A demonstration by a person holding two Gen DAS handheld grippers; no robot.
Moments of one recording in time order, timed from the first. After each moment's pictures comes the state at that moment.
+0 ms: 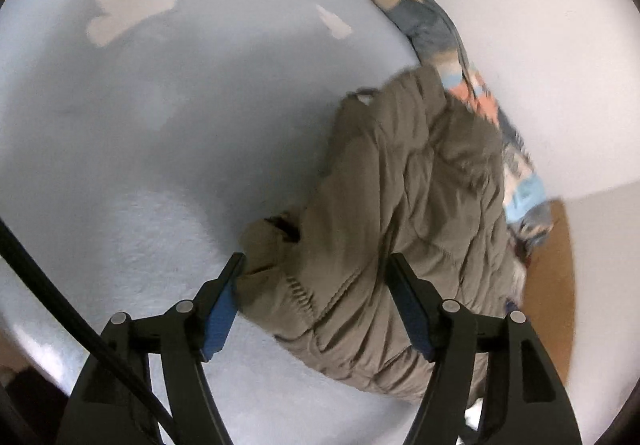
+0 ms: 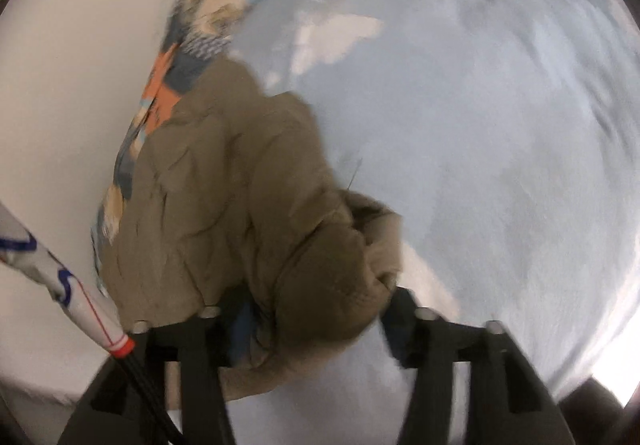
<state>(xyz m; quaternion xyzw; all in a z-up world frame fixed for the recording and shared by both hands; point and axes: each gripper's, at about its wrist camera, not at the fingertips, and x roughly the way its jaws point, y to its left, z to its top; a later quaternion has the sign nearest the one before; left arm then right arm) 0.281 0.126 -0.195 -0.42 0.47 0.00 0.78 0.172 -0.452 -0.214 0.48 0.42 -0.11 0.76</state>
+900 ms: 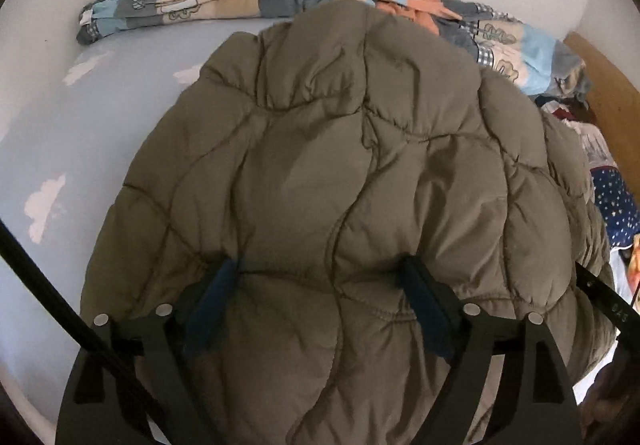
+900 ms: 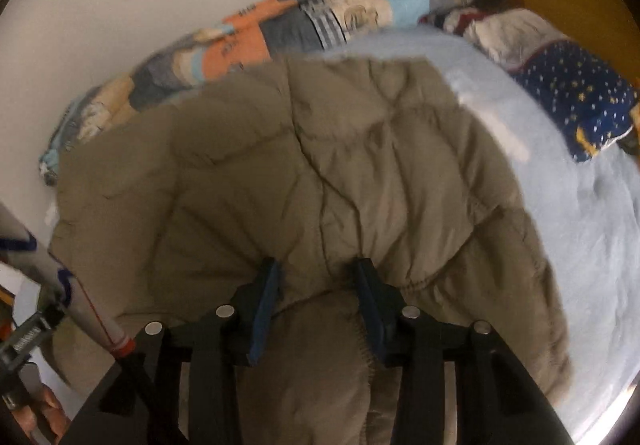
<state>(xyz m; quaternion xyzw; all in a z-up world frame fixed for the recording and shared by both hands) 0.329 -0.041 -0.174 -0.06 0.47 -0.03 0.88 0.279 -0.317 -0.188 0.15 0.44 -0.08 0.88</state>
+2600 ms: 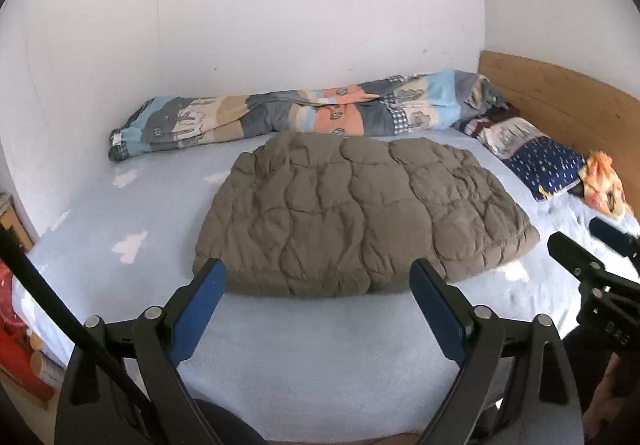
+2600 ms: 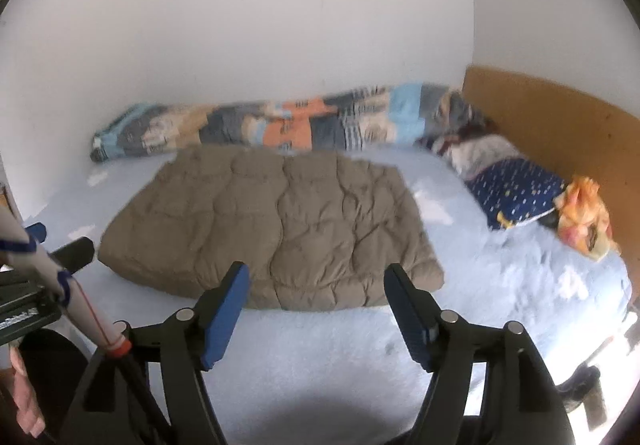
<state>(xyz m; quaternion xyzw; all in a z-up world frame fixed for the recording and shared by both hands) 0.056 -0.079 -0.076 0.05 0.27 -0.07 0.96 0.030 -0.227 -0.096 0.01 0.25 -0.07 0.97</state>
